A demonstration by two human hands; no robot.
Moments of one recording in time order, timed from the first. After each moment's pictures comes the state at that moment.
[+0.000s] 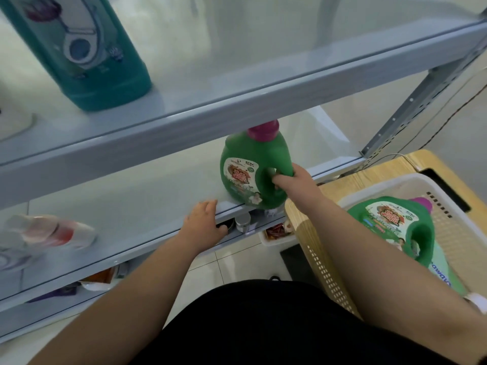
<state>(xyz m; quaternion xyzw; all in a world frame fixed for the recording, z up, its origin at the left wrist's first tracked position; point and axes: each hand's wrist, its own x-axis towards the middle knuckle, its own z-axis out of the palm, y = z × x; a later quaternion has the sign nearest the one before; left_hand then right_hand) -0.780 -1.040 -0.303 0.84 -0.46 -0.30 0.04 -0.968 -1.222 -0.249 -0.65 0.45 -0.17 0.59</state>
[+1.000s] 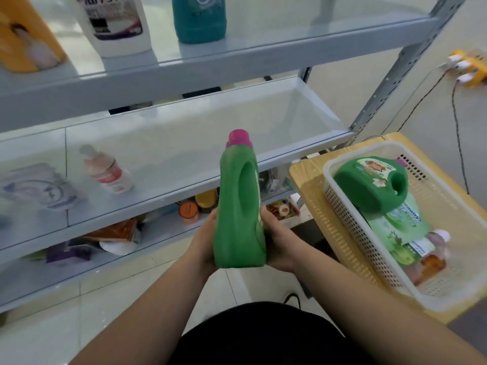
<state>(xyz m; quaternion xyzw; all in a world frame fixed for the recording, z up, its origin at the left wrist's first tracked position) -0.859 -0.848 -0.249 0.48 0.00 -0.62 0.62 -1.008 -0.934 -0.244 -0.29 0.33 -0.04 0.90</state>
